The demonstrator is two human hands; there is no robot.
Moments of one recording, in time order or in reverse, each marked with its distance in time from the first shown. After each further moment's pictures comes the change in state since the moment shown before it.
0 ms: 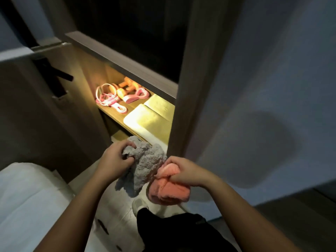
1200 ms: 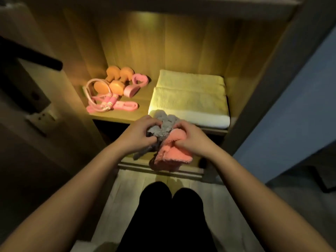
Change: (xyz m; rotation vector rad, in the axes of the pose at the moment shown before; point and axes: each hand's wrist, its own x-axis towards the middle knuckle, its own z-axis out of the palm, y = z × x) left_hand 0.250 -0.304 -0.042 0.111 -0.537 0.751; right_hand 0.318 -0.059 0.214 0.138 0.755 0.185
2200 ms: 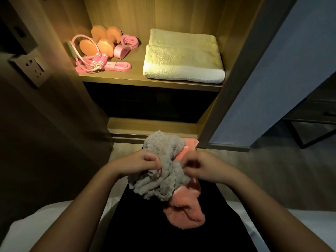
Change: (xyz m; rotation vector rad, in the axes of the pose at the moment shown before) left_hand -0.162 -0.050 0.100 -0.547 -0.715 -0.212; right_hand -0.175 0.054 0.107 -0.137 -0.264 -0.050
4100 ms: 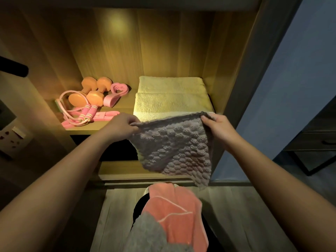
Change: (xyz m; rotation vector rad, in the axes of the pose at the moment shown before) left_hand 0.083 0.143 -0.188 0.561 0.686 0.039; right_hand 0.121 0.033 -0.191 0.529 0.724 0.224
